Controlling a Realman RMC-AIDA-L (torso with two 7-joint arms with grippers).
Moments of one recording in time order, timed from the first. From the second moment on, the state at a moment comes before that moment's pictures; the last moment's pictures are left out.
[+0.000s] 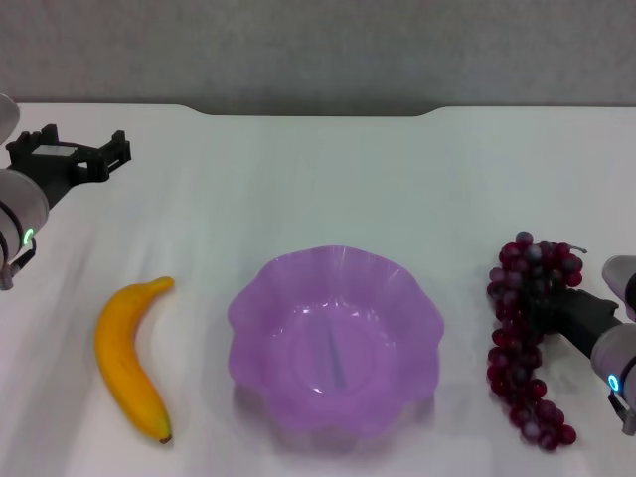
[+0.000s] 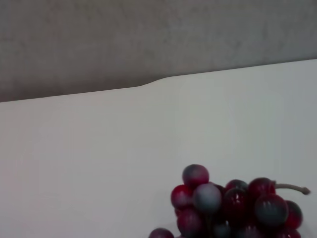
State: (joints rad) left arm -0.31 -2.03 -1.49 -1.10 0.16 0.06 2.66; right arm 0.32 2.00 -2.14 -0.72 1.31 -0.24 -0.44
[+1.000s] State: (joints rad) left arm -0.31 -2.03 -1.49 -1.10 0.16 0.06 2.65; right arm 0.36 2.00 -2.15 -0.65 1.30 -0.27 -0.44
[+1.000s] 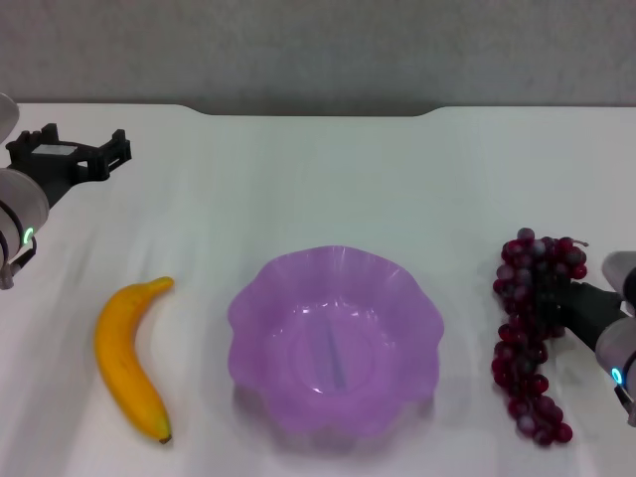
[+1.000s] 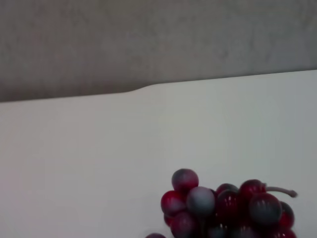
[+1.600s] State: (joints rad) left arm -0.31 -2.03 -1.49 -1.10 0.16 0.06 2.65; right arm 0.36 2.01 -2.21 -0.67 1.30 -0.33 -0.43
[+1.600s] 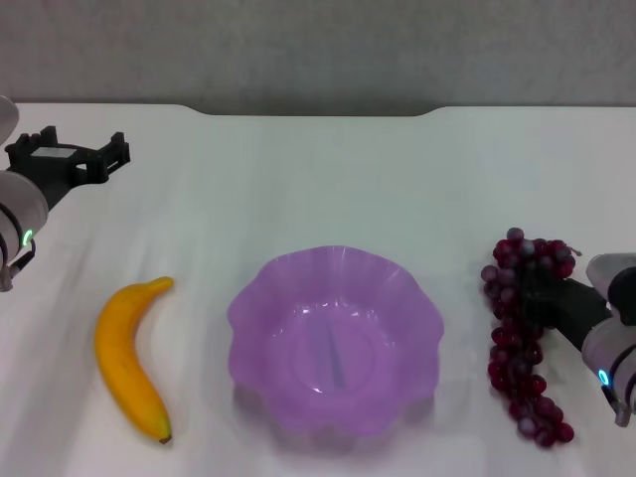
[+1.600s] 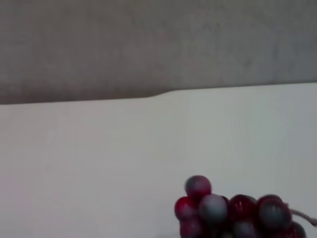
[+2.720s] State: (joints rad) left arm -0.31 -2.03 -1.50 -1.09 0.16 0.06 2.66; right arm 0.30 1.99 -2.23 -0.81 1.16 -0.41 -0.43
